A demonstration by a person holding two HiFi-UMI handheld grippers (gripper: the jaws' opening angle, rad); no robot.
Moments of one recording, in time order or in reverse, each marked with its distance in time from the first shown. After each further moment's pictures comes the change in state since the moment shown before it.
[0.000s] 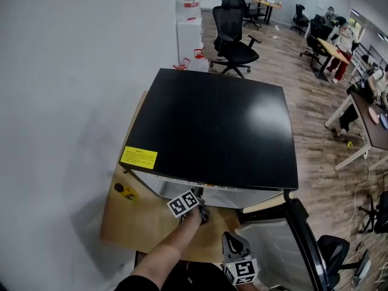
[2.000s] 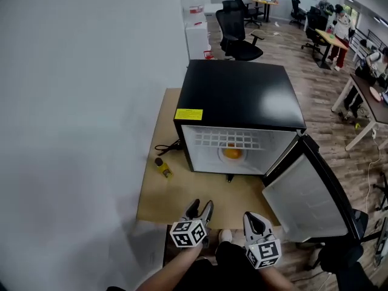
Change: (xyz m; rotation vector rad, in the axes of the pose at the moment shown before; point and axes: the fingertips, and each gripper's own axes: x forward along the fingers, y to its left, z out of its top) left arm -0.313 -0.024 -0.020 0.533 -0.081 -0.129; right arm -0.091 0.112 0.034 -0.019 -0.125 -0.037
